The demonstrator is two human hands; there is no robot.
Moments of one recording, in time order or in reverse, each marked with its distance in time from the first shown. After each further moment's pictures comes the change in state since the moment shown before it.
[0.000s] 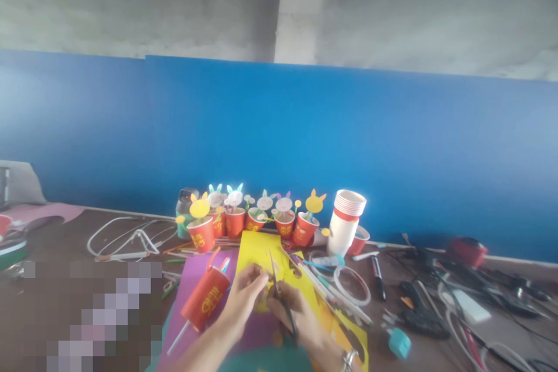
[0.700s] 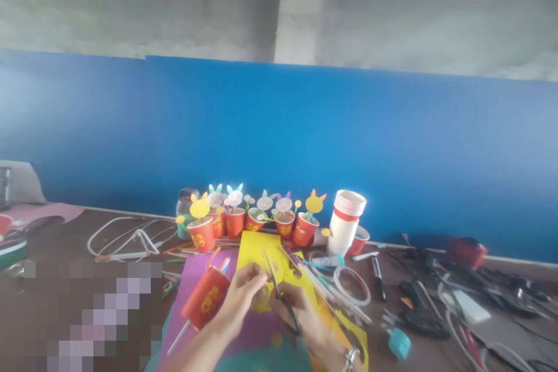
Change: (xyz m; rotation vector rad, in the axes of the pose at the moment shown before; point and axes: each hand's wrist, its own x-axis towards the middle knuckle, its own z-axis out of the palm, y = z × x) left_hand 0.000 0.005 -0.004 0.026 -0.021 0.013; right_hand 0.005 0.000 -0.002 0.005 0.020 0.007
